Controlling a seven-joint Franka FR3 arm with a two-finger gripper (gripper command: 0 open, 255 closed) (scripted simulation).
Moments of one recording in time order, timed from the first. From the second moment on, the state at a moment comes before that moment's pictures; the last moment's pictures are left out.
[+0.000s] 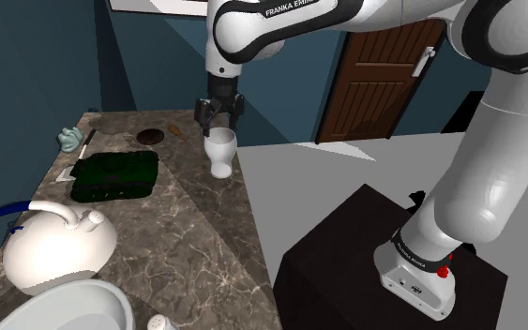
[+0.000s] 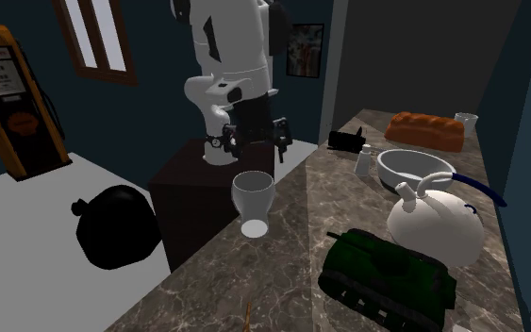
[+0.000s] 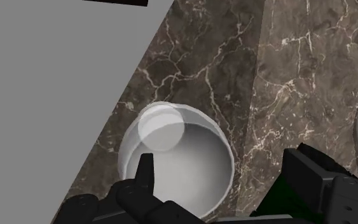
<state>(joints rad) 0.10 0.21 0.31 -1.80 0.10 2.00 0.30</state>
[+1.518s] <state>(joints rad) 0.14 0.35 0.31 -1.75 0.06 2.09 0.34</state>
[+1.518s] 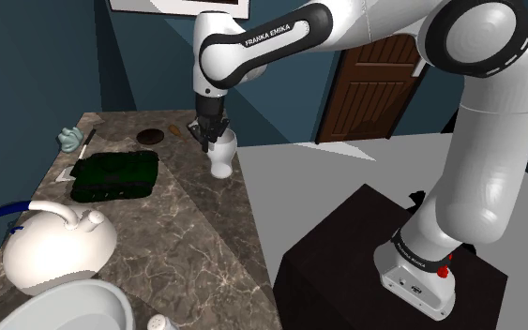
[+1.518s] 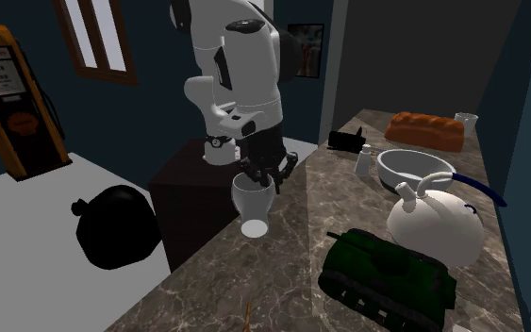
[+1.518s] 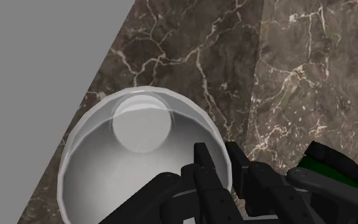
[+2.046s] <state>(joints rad) 0.13 0.33 0.32 -1.73 0.06 2.06 0.34</state>
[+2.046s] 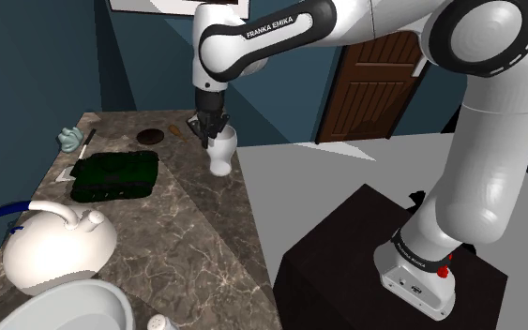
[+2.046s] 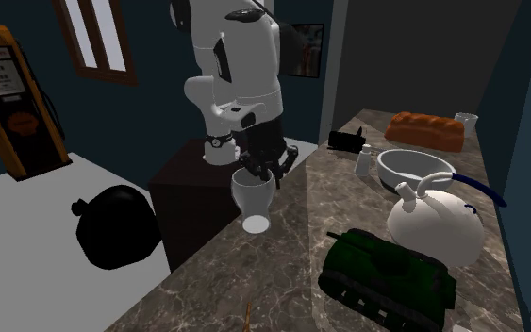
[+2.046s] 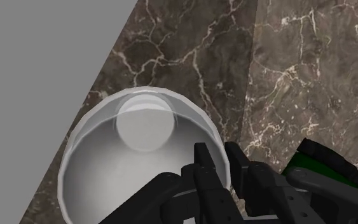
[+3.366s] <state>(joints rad) 0.13 0.29 0.32 -1.53 0.07 1.81 0.36</state>
